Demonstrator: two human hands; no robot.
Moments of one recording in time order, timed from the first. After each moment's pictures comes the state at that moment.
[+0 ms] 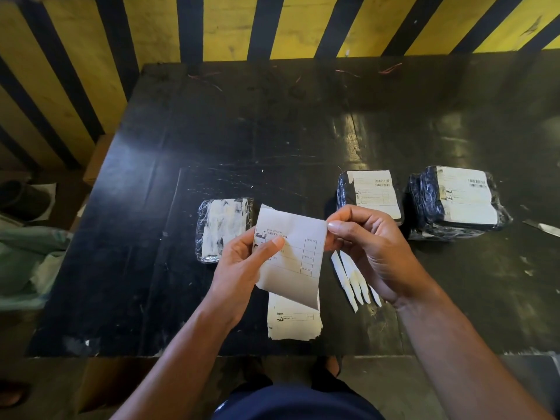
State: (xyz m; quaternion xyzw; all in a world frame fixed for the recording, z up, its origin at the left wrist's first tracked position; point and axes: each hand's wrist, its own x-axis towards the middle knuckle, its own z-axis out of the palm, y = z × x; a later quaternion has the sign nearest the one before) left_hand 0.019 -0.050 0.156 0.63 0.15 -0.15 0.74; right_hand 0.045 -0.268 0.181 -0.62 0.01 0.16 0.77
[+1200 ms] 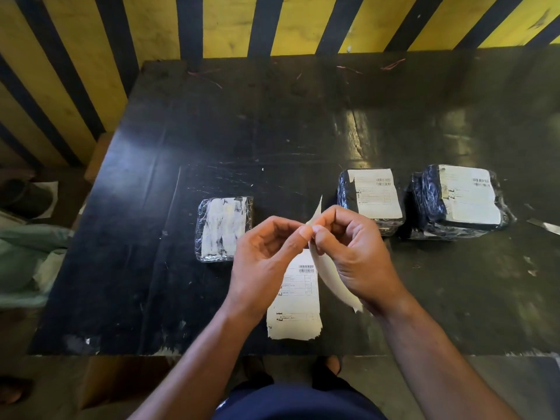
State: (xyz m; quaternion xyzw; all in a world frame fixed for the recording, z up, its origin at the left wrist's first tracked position) left_hand 0.021 -0.086 0.175 0.69 0.04 -0.04 0.72; right_hand 0.037 -0.243 0.180 -0.69 -0.03 0.07 0.72
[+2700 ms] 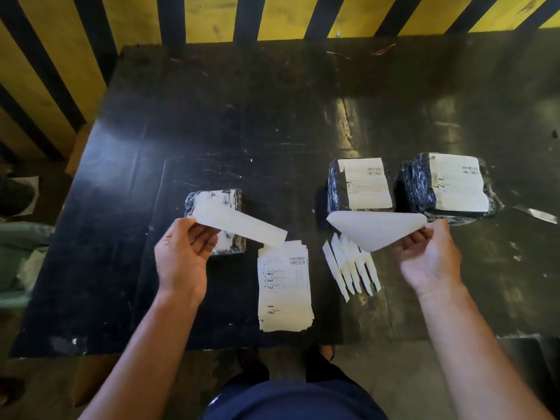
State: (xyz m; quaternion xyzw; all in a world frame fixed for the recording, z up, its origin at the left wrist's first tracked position) left_hand 0.042 -0.013 0.137 0.51 0.34 0.07 0.78; right_hand 0.056 -0.359 0.098 -0.38 0.41 -0.06 0.83
